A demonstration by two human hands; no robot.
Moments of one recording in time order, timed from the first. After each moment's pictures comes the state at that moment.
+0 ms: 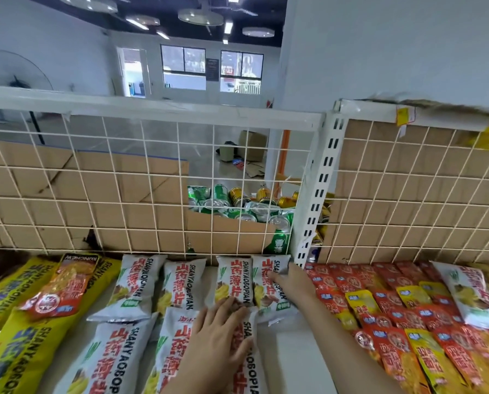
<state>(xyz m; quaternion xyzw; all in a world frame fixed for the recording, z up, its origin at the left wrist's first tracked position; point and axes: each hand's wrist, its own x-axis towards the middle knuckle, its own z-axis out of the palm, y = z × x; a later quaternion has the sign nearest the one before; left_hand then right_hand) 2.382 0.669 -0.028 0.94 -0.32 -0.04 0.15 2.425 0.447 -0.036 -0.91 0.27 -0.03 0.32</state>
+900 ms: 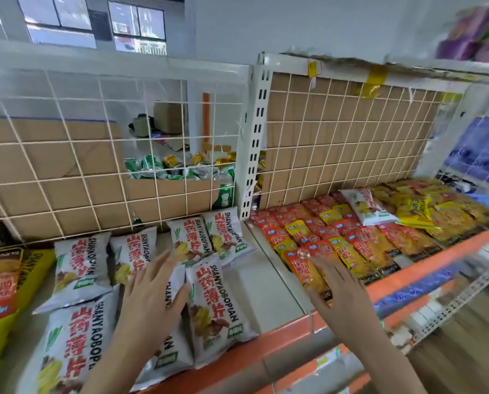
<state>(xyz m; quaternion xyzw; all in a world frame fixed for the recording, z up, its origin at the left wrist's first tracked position) 2.376 0.733 -0.006 0.89 -0.34 -0.01 0.29 2.176 0.509 0.002 -0.92 0.29 -0.22 0.12</state>
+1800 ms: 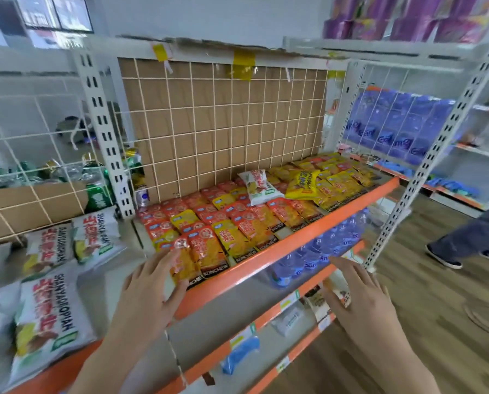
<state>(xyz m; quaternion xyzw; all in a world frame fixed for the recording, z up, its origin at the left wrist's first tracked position) 2.219 0.567 0.004 0.84 -0.47 0.04 0.26 1.949 0.390 0.008 -0.86 0.42 -0.28 0.06</state>
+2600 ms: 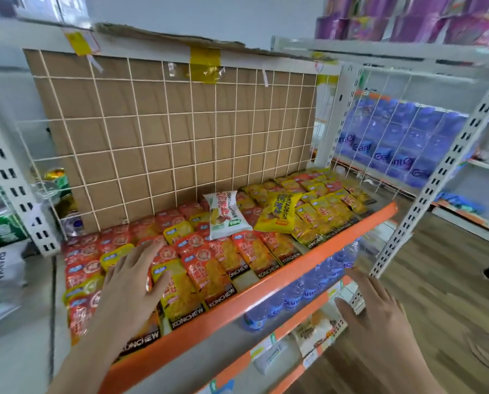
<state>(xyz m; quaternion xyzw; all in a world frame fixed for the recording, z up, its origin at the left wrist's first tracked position) 2.240 0.403 0.001 0.86 -0.43 0.04 0.28 1.929 0.213 -0.003 -0.85 0.45 -0.25 0.09</state>
